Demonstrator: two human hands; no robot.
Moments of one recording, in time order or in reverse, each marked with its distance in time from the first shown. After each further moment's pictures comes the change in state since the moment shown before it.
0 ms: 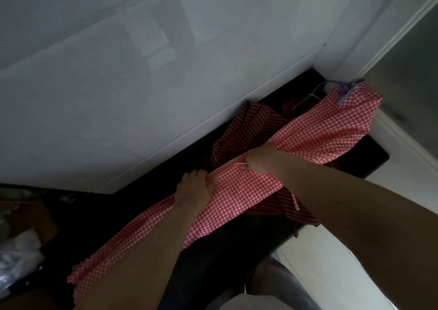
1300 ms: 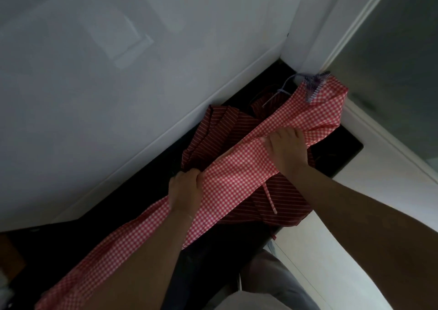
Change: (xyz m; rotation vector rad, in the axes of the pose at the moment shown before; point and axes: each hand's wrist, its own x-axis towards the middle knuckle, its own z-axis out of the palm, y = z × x) left_hand 0.033 0.053 0.026 -0.111 0.251 0.121; right_hand -0.025 0.106 0.089 0.267 0.942 0.392
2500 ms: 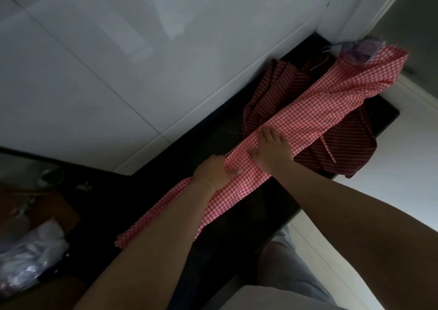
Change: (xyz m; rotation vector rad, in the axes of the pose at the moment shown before) left_hand -0.042 -0.064 -0.038 -0.098 -0.574 -0.092; right_hand -0.070 -0.170 0.013 0.059 -0.464 0.073
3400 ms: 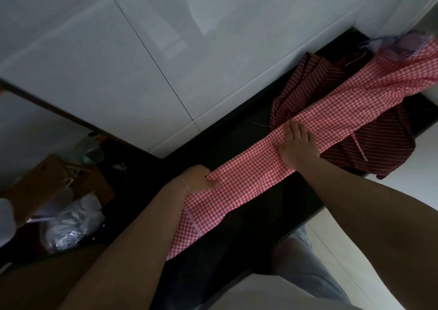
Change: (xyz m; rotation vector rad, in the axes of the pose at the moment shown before) left_hand -0.067 -0.089 -0.045 0.076 -0.254 -0.160; right_hand -0.001 -0.007 0.012 0.066 -0.060 0.049
